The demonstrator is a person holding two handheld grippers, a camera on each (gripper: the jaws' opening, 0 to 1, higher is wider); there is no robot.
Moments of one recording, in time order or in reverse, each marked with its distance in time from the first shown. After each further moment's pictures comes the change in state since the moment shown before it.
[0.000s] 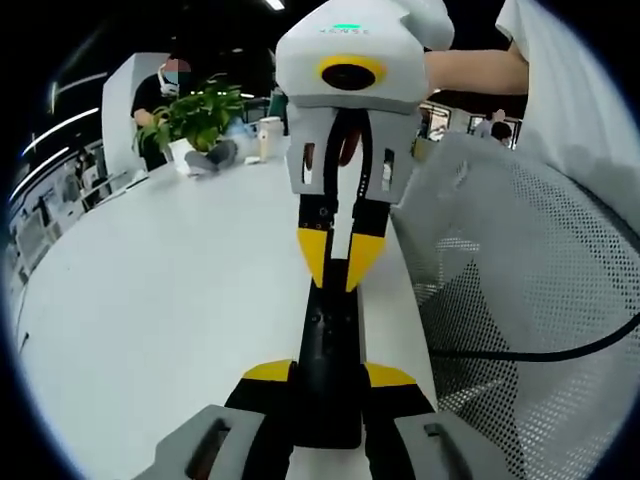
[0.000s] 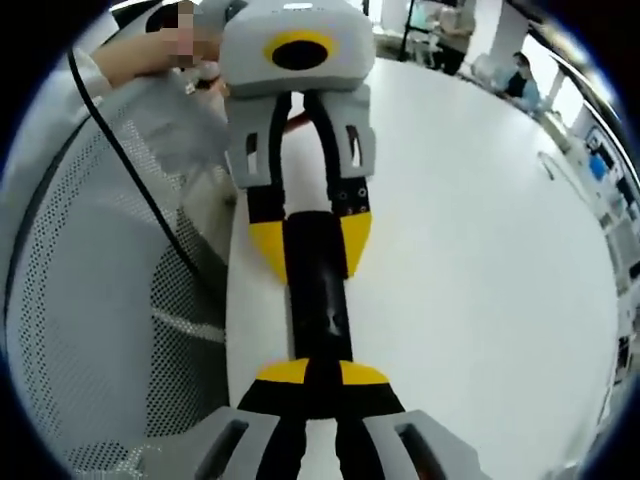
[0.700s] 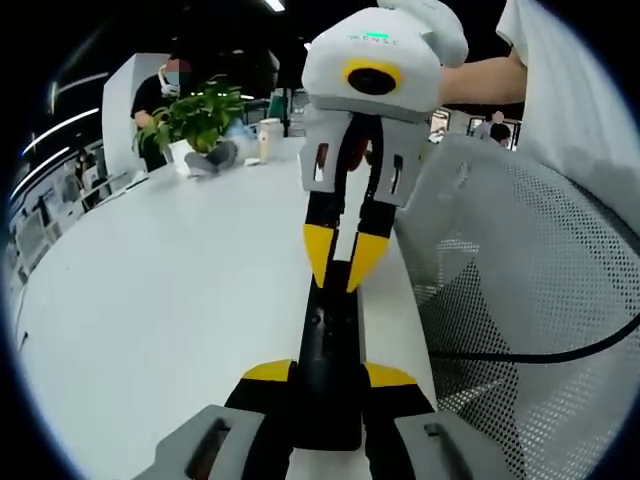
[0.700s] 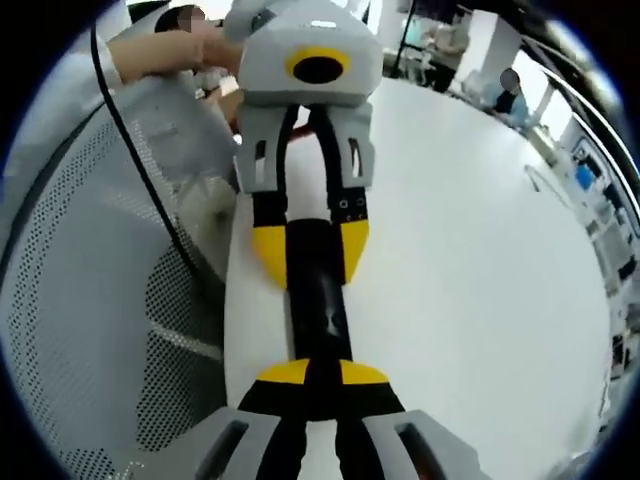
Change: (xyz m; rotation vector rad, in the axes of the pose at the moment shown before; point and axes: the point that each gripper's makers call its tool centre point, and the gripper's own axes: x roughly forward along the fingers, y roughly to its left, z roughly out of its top) left arm 0.000 0.000 0.001 -0.001 -0.006 -0.002; right arm -0.004 -0.001 0.000 0.089 -0.143 -0.053
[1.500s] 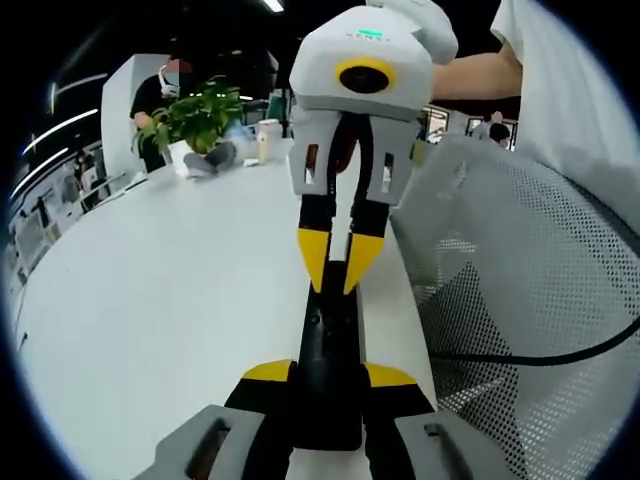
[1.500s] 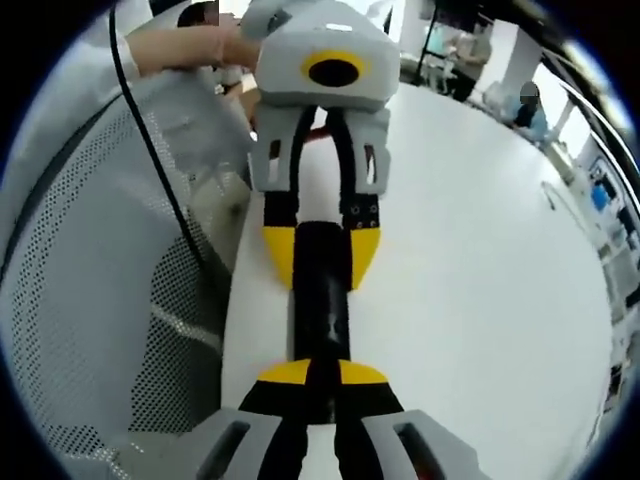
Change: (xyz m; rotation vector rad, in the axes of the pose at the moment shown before) left arm 0.000 0.000 0.000 0.004 -0.003 -0.004; right arm 0.004 0.001 0.004 -0.192 0.080 0.043
